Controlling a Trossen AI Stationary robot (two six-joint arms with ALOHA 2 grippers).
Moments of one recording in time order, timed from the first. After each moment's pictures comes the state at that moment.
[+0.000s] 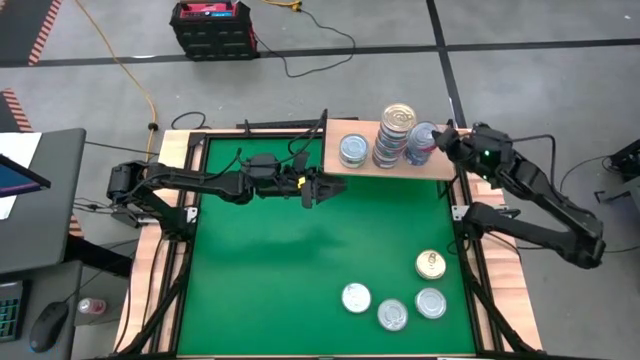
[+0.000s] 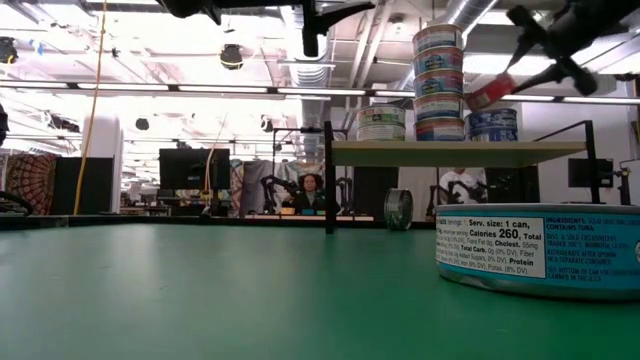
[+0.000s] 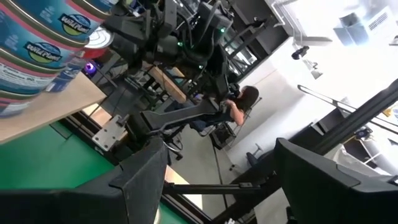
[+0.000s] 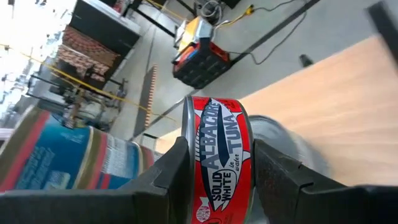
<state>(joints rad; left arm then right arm) 0.08 1.52 1.08 0.62 0.08 -0.82 -0.65 0.53 0.76 -0.60 0.36 1.09</state>
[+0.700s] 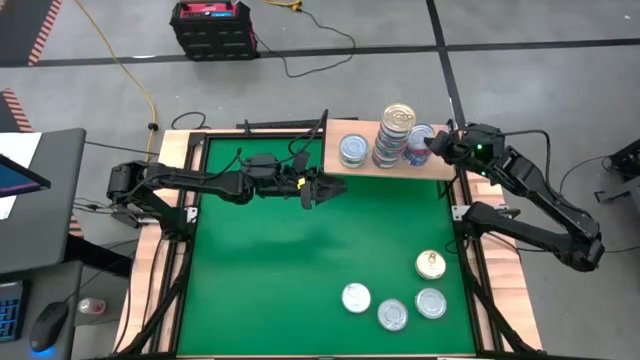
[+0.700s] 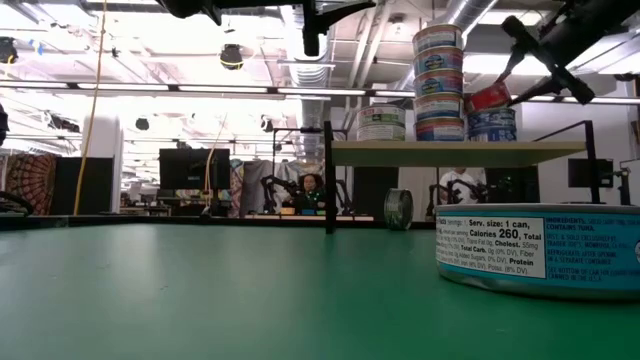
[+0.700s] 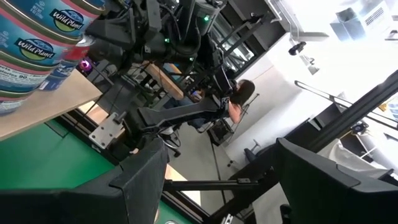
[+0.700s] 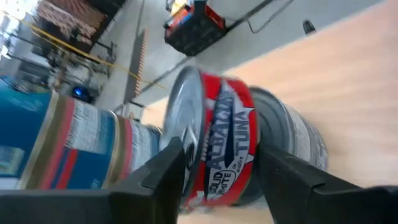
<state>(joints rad) 0.09 1.52 1.08 0.62 0.10 -0.82 -0.75 0.59 0.76 -0.64 0.14 1.02</state>
